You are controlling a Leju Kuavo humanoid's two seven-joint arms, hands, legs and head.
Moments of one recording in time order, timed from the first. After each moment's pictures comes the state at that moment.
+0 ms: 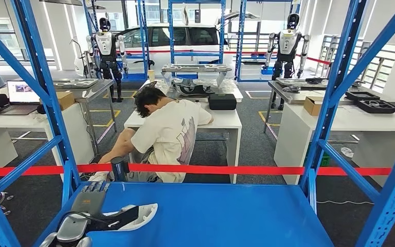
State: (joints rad) left arm -1.03 -0.04 -0.37 -0.32 -1.36 0.01 0.09; right arm -0.10 0.11 -1.37 -0.20 1.10 0.41 -0.03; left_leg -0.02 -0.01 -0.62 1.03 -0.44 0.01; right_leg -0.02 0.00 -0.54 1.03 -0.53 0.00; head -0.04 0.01
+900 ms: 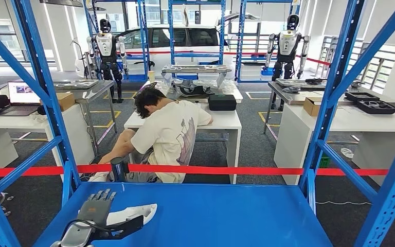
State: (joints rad) left arm -0.99 -0.06 -0.37 -0.31 -1.34 0.01 0.05; right arm -0.09 0.11 -1.37 -0.20 1.09 0.41 -0.04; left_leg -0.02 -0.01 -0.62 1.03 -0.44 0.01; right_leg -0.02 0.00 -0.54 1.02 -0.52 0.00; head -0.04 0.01
